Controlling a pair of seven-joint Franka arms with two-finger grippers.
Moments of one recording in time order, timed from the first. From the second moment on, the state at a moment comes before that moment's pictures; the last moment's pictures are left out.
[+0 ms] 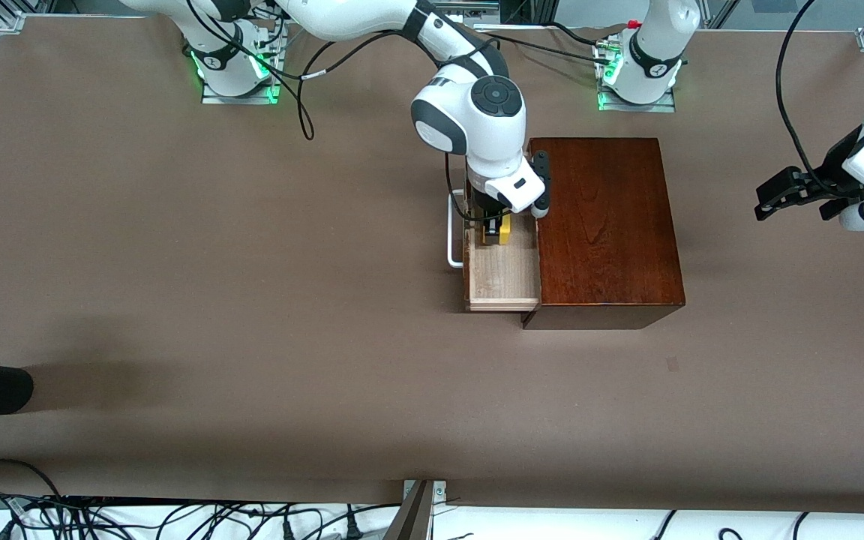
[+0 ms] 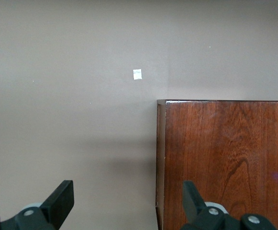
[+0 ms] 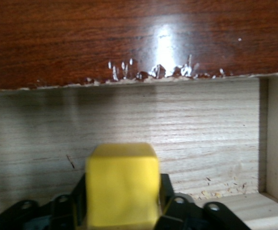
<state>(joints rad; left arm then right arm) -0.17 0.02 0.16 -1.64 -0.01 1.69 -0.05 0.94 0.87 0.00 -1.07 -0.09 2.10 -0.53</state>
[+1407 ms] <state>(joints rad) -0.17 0.04 0.15 -1.63 -0.01 1.69 -0.05 0.72 0.68 -0.02 -1.04 -0.04 1.73 -0.57</state>
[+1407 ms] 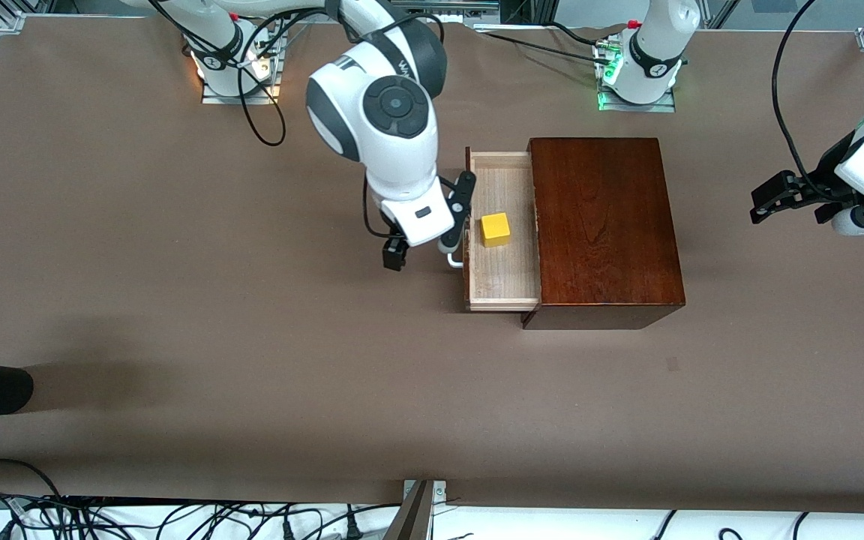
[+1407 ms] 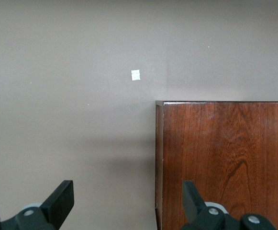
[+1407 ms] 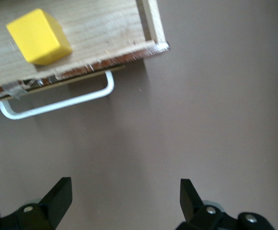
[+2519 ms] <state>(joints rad) -0.27 0.20 0.07 -1.45 -0.06 1.58 -0.25 0.31 0.33 -0.04 -1.43 0.03 1.82 -0.37</state>
